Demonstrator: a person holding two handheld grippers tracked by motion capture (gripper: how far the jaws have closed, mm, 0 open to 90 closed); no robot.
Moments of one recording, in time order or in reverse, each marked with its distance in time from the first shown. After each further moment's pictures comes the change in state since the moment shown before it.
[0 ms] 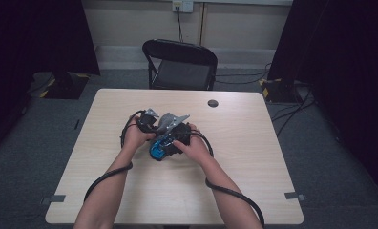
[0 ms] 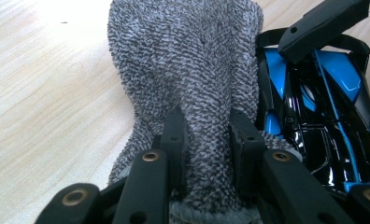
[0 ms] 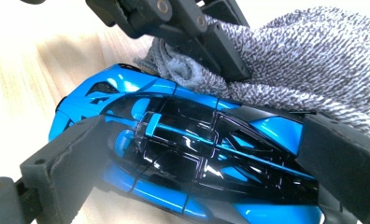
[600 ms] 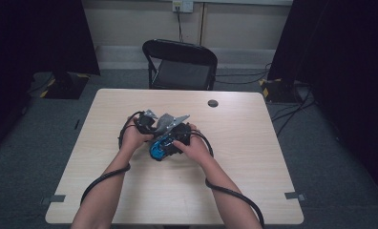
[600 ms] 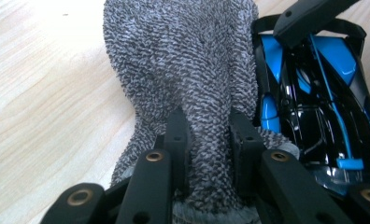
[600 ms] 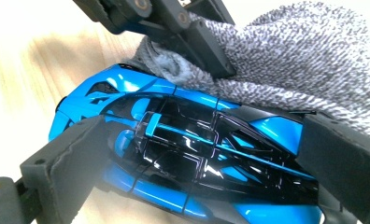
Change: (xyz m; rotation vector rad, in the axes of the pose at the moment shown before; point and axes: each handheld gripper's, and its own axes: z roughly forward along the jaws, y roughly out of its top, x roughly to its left) left arm -0.001 -0.005 -0.008 0.020 0.006 0.014; right arm 0.000 0.000 0.000 0.000 0.000 0.000
